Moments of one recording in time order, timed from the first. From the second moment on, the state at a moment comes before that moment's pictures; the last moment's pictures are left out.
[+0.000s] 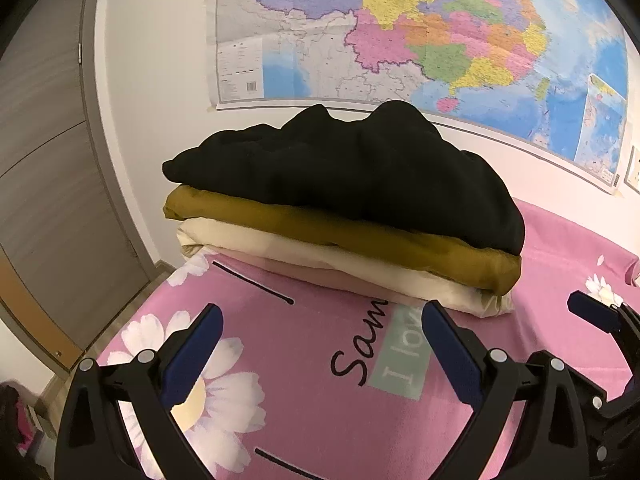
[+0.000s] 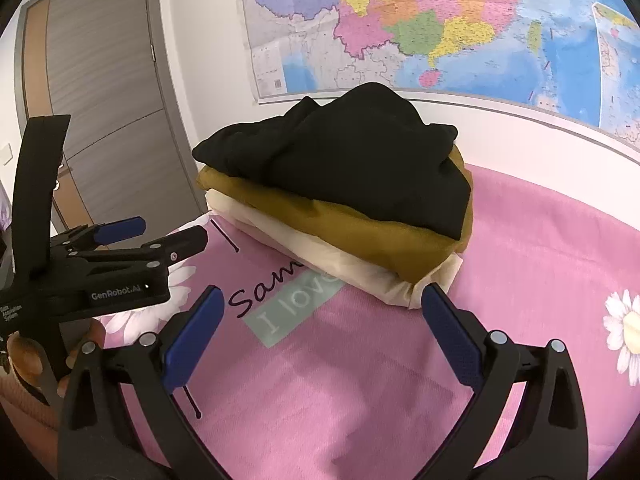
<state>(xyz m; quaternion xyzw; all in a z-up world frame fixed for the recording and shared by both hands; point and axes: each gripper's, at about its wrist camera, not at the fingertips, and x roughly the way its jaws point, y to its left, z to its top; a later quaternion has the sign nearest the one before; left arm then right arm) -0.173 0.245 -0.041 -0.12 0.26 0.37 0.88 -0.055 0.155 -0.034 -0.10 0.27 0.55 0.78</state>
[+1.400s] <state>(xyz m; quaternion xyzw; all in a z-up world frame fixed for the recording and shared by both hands) -0.184 0.233 -0.035 -0.11 0.25 0.38 0.88 -0.065 0.142 -0.029 -0.09 0.26 0.56 0.79</state>
